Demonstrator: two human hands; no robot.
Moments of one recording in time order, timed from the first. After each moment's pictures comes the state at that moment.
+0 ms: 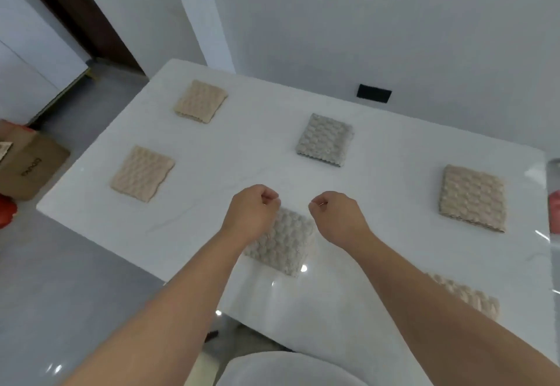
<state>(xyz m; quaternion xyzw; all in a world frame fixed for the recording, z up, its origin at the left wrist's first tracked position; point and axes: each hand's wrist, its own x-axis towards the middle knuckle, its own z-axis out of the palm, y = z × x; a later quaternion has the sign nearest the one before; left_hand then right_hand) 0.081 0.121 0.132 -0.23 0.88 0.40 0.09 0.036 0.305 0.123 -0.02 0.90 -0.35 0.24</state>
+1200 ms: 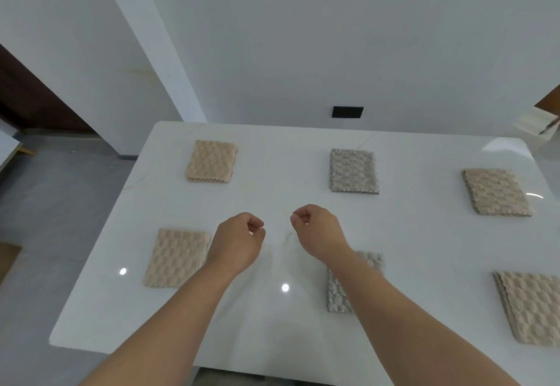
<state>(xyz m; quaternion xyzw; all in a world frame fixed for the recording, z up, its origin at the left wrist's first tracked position) -0.004 -0.112 0.148 -0.09 0.93 0.34 0.14 -0.012 0.071 0.140 0.14 0.88 -0.44 0.15</state>
